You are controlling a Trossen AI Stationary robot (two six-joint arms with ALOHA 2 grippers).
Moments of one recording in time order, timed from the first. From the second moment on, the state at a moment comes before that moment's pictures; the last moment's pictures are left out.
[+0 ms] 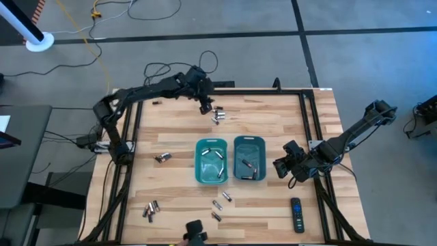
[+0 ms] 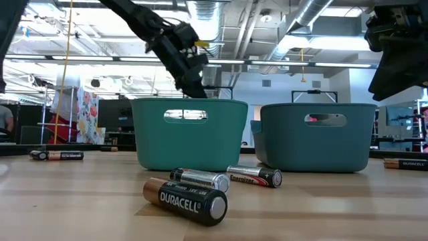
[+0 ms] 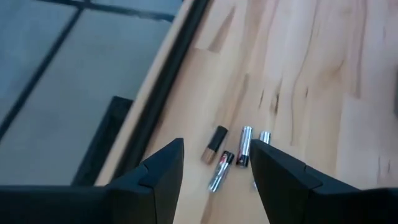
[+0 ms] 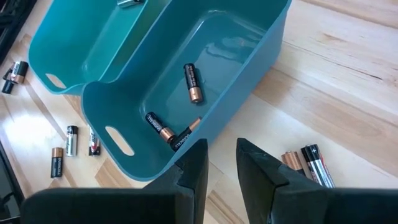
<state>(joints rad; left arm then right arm) 0.61 1.76 1.38 -0.38 0.09 0.31 0.59 0.94 0.60 -0.70 0.55 1.49</state>
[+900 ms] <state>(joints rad) 0.60 2.39 2.22 -1.00 0.06 0.41 0.59 0.94 0.60 -0.67 0.55 1.55</state>
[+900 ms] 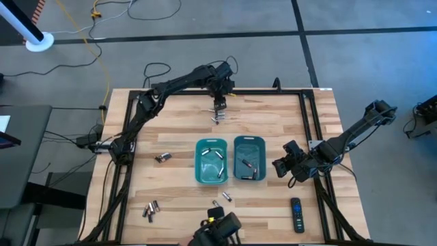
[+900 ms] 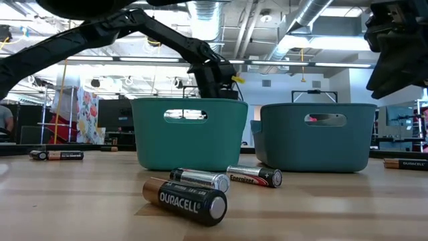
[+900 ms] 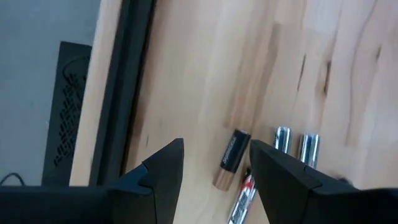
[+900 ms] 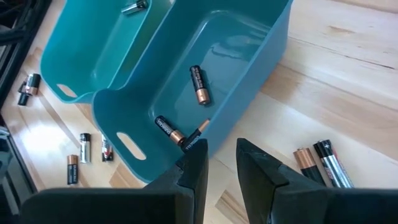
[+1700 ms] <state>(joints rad) 0.57 2.47 2.22 -1.05 -0.07 0.10 0.58 0.94 0.60 -0.66 0.55 1.55</state>
